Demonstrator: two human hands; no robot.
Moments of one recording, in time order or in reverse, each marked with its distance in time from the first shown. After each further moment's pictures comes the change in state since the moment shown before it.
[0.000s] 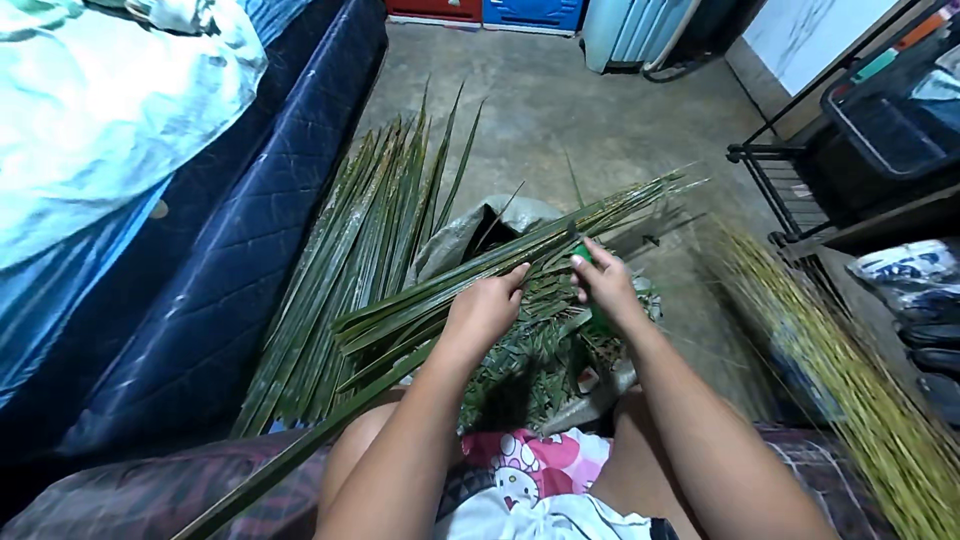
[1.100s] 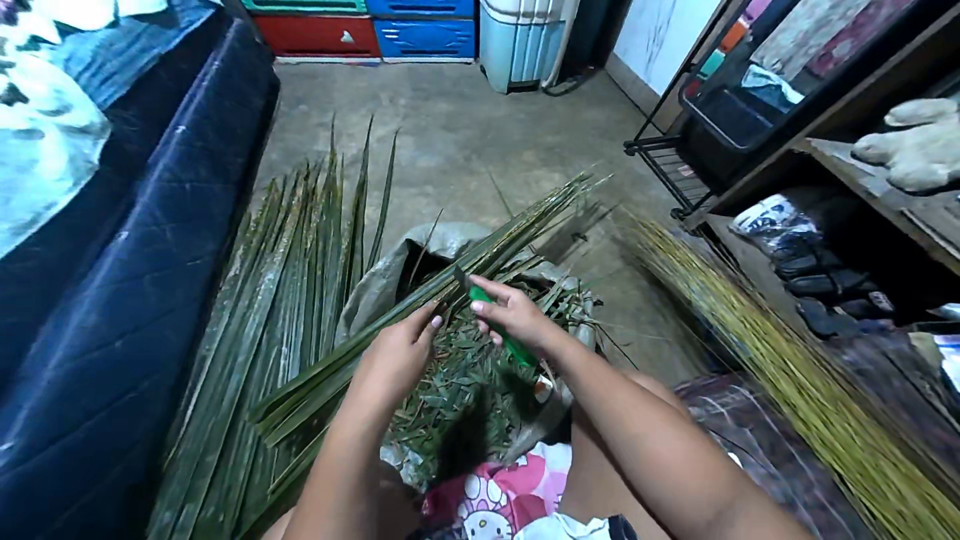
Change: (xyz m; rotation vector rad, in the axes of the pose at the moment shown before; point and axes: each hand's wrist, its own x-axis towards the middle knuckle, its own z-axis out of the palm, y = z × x) left_hand 0.001 -0.015 0.001 -0.122 0.051 0.039; right_hand -0.021 -0.013 0.002 0.200 -0.405 0.084
